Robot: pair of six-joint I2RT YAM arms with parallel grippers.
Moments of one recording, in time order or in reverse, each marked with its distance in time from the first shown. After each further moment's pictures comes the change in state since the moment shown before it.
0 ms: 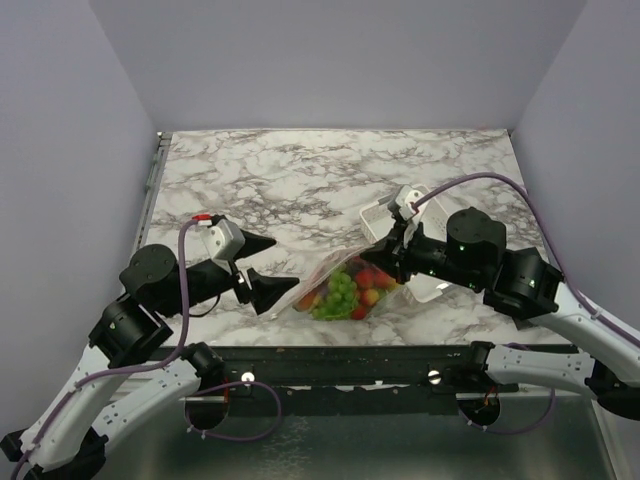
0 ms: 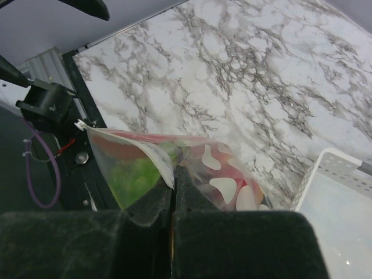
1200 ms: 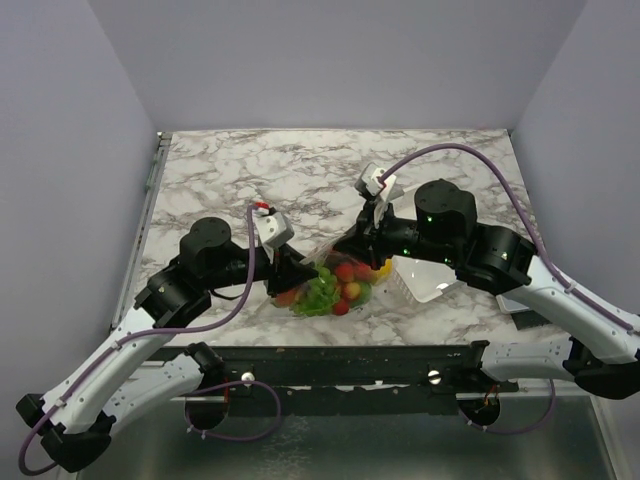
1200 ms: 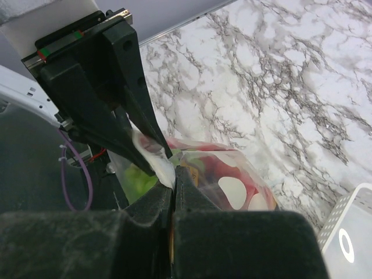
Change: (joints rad) left arm 0.000 0.220 -0.058 0.081 0.196 0.019; right arm 0.000 0.230 0.232 -0.030 -0.132 0.042
